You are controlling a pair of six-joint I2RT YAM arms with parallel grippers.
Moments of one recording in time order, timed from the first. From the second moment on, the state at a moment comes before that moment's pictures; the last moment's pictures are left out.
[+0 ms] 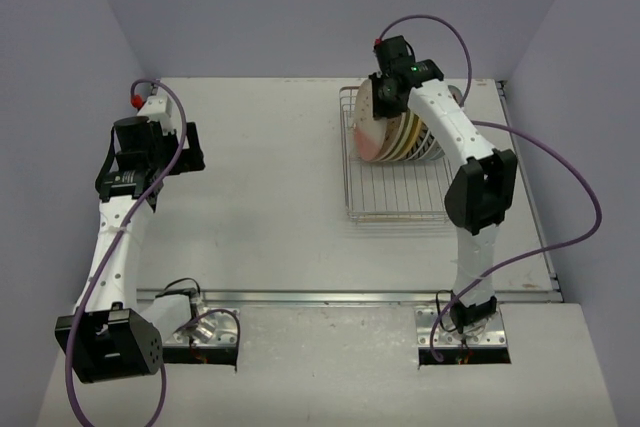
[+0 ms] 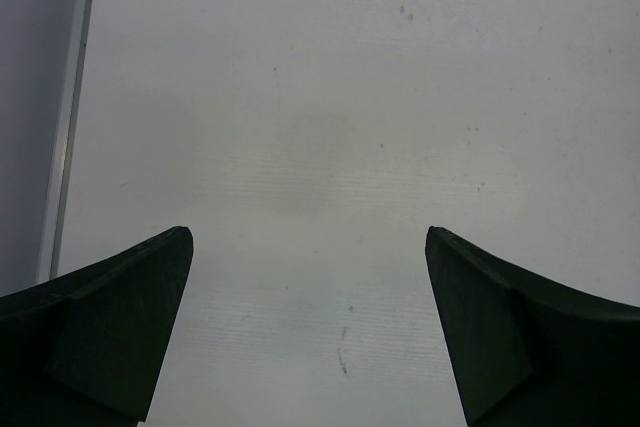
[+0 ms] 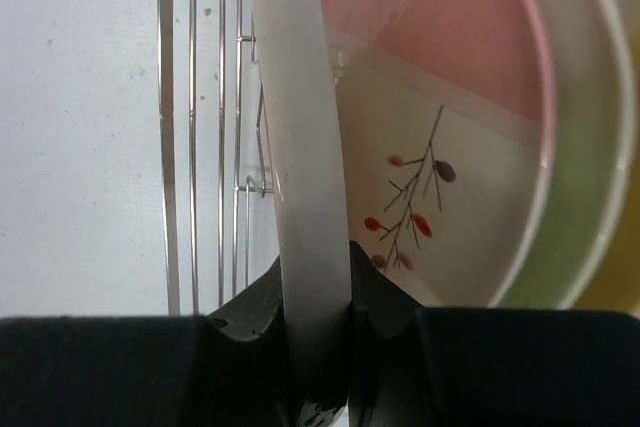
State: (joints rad) left arm 0.19 1.05 0.98 -0.52 0.09 -0.02; right arm 0.34 2.09 2.04 -0.90 0.13 0.25
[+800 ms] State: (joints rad) left arm 0.19 0.94 0.98 -0.42 0.71 -0.09; right arm 0.33 1.68 1.86 -0.82 -0.31 0.20
